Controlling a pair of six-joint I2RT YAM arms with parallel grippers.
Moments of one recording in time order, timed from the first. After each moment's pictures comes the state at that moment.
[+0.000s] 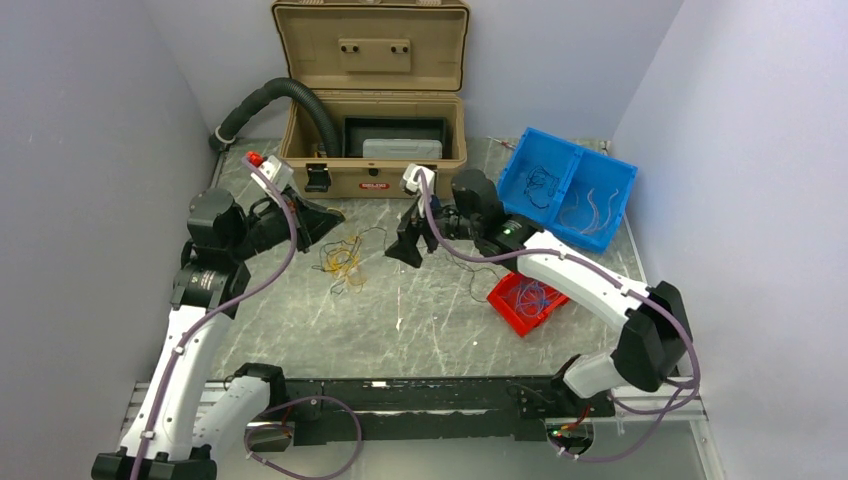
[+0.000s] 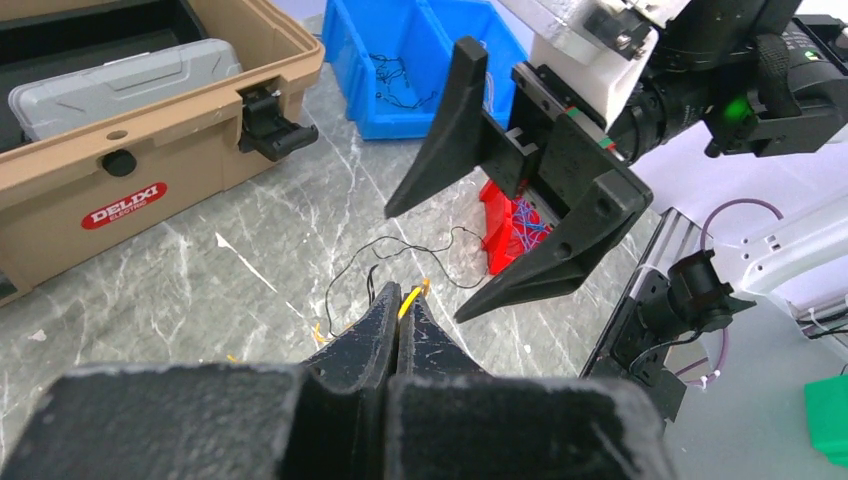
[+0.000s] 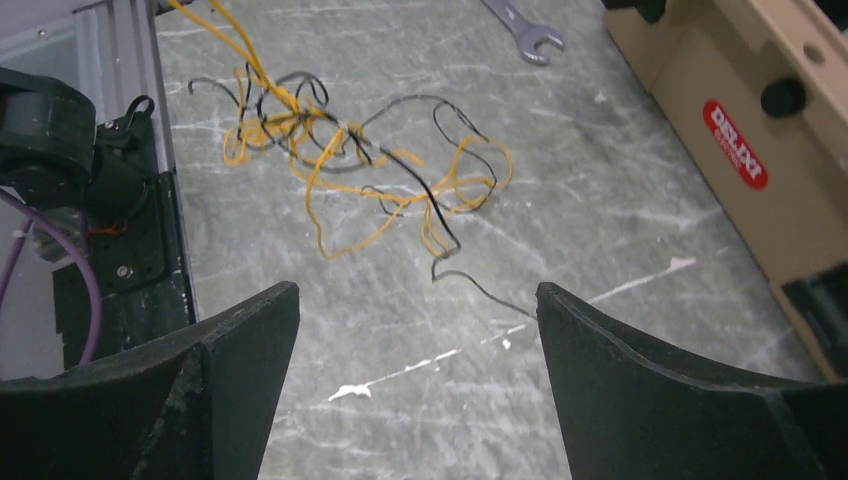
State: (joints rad) left arm -0.13 0.84 0.97 -0.24 0.79 -0.24; right arm 0.74 1.42 1.15 -0.11 -0.50 -0.08
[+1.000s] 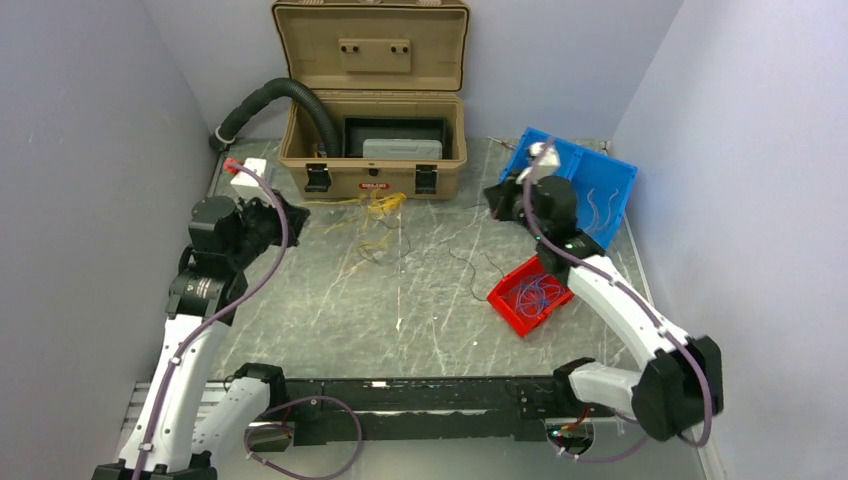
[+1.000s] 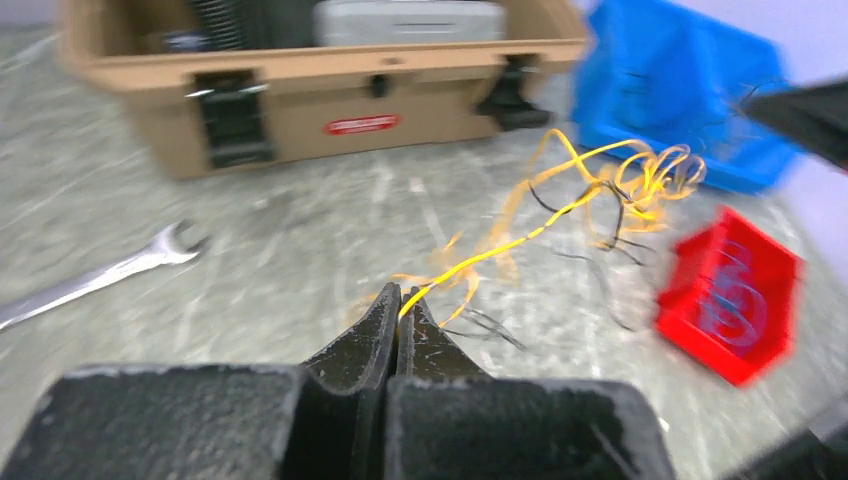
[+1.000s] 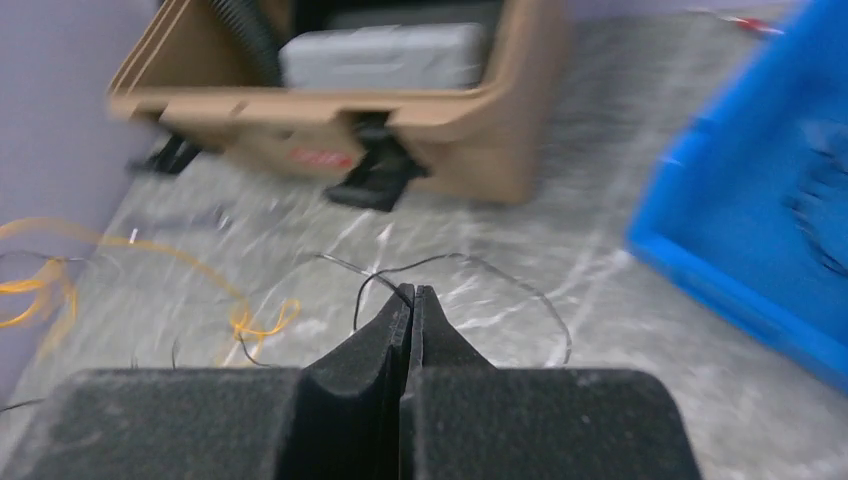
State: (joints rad) left arm -0.13 0.80 0.97 -0.39 0.36 -0.21; right arm 0.42 1.23 0.90 0.10 -0.12 0.31
